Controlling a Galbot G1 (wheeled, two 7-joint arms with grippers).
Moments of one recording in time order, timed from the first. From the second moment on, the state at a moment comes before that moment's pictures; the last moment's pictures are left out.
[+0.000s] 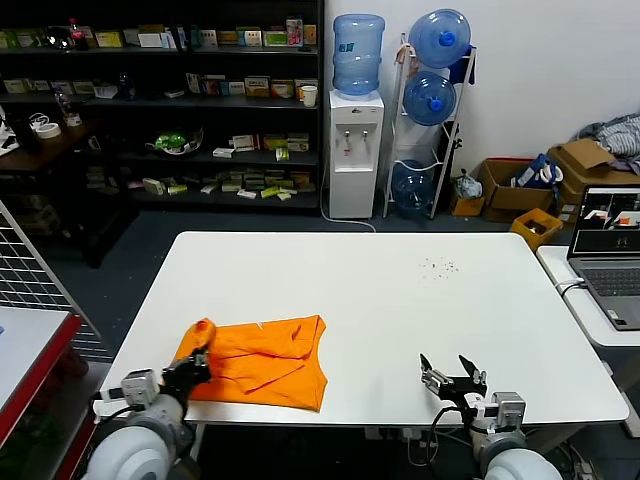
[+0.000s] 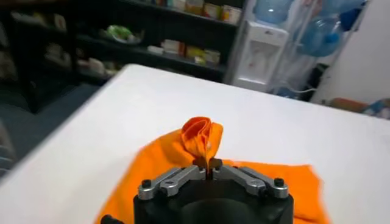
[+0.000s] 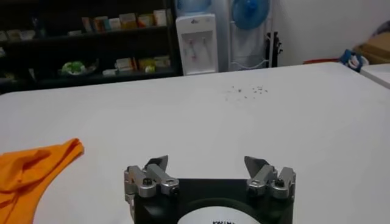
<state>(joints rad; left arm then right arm) 1.37 -0.94 -0.28 -2.12 -0.97 0.35 -0.59 -1.50 1.14 0.45 2.00 0.56 -0.38 0.22</state>
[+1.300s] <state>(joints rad) 1.24 -1.02 -0.21 -2.03 -0.98 0.36 -0.53 -1.48 1.17 0.43 1.96 0.55 -0.38 0.23</state>
